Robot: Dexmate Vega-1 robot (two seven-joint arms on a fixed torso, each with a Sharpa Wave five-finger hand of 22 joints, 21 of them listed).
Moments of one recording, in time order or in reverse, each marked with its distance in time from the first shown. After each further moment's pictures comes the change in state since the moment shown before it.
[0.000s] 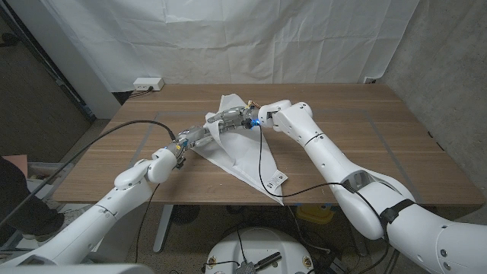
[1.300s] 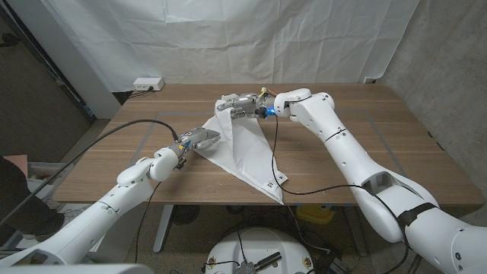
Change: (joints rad) left arm -0.051 0.011 0.051 0.032 0.002 0.021 -0.110; left_hand 0.015 0.004 -0.010 -0.001 0.007 -0.125 -0.012 -0.020 -0.004 -0.149 -0.039 -0.024 -0.017 -0.194 -0.018 -0.040 -0.017 -0.107 -0.119 -0.022 -0.011; right arm -0.017 -0.134 0.021 -0.209 0.040 -0.029 0.057; right_hand -0.005 0.006 0.019 -0.003 0.000 -0.027 -0.005 0.019 0.000 -0.013 0.002 0.023 0.015 -0.020 -0.002 0.050 0.051 0.030 0.013 -0.067 0.028
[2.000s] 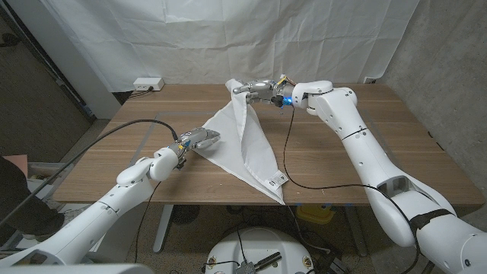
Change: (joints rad) left arm 0.002 0.001 -0.001 -0.005 -0.001 0.004 -0.004; left_hand 0.000 0.000 0.000 0.000 0.000 0.004 0.004 0.008 0.000 0.001 0.001 0.011 0.001 0.000 0.000 0.004 0.000 -0.004 0.004 0.000 0.000; right arm -0.038 -0.062 0.110 -0.114 0.047 0.026 -0.025; right_hand -0.002 -0.002 0.000 0.000 0.000 0.000 0.000 0.009 -0.002 0.000 0.000 0.004 0.003 -0.004 -0.003 0.023 -0.001 0.009 0.002 -0.028 0.005
